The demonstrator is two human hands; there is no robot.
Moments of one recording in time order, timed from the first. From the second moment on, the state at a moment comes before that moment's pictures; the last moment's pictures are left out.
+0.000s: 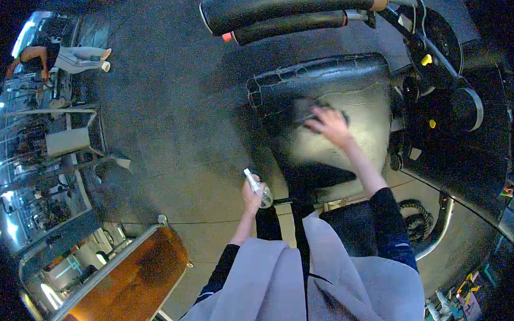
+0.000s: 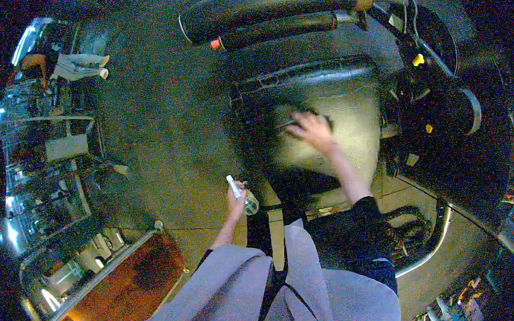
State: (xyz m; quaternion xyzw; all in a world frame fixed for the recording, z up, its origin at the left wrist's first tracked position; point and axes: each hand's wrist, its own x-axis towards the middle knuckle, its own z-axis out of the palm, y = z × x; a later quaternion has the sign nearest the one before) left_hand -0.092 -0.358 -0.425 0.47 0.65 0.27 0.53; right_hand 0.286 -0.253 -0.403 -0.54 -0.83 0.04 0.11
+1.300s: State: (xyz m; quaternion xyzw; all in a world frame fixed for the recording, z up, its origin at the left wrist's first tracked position) left_hand -0.105 -0.337 -0.448 0.37 0.57 0.35 0.64; right_hand 0.362 -0.234 -0.386 -0.72 -0.67 -0.10 0.16
